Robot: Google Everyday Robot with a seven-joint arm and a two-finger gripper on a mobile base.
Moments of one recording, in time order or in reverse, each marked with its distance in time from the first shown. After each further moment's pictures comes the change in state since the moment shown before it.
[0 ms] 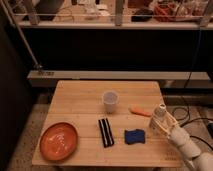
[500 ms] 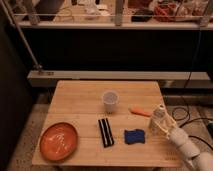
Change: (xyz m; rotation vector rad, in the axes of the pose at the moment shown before) arm 0.017 -0.006 -0.004 0.003 0.038 0.024
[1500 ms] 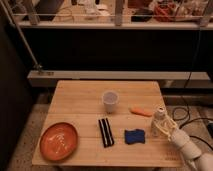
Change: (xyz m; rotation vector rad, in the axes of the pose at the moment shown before) arm 0.017 -0.007 -0.013 0.006 0.056 -0.005
